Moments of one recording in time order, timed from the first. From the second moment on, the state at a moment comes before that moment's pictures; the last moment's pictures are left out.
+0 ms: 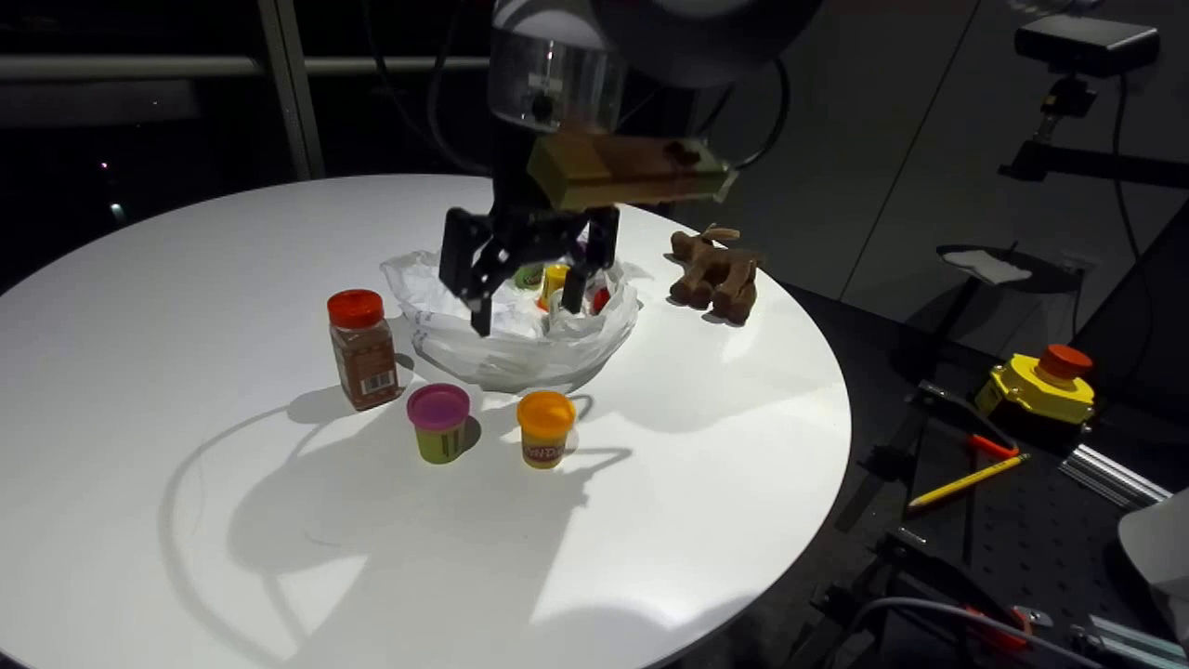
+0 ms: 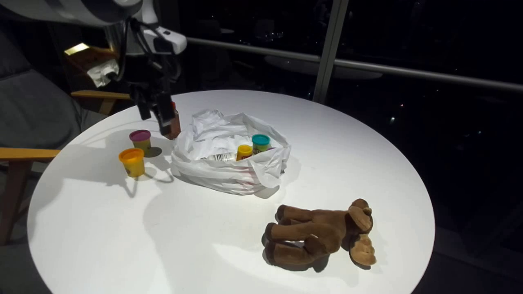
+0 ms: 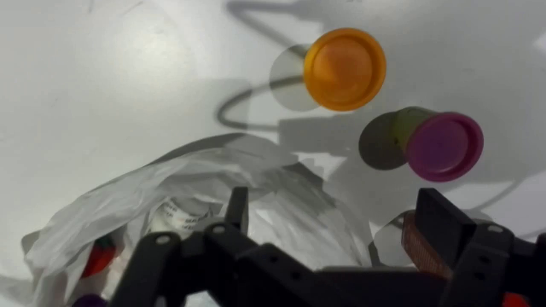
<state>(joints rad) 0.33 0.34 0.02 -2.19 -0.06 2.61 0.62</state>
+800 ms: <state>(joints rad) 0.17 0.43 -0.04 -2.03 -0.17 2.47 0.39</state>
